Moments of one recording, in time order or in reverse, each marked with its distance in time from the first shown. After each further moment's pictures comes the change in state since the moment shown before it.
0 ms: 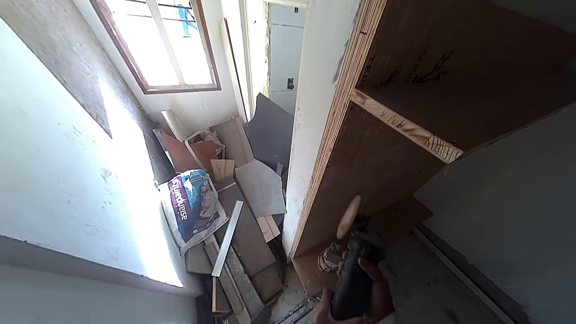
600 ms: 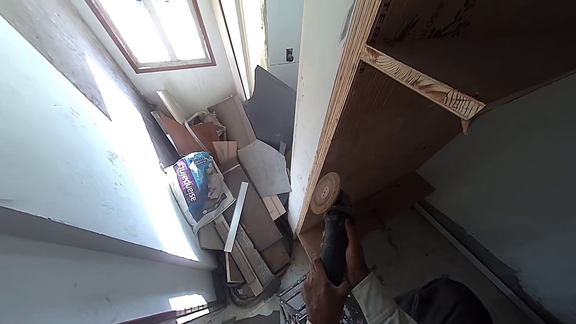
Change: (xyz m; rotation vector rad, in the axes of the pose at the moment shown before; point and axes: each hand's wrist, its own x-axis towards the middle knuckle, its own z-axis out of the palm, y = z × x) left_hand -0.015 0.002 0.003 0.555 0.477 0.016; right_hand 0.006 0.050 0.037 -0.378 0.286 0.066
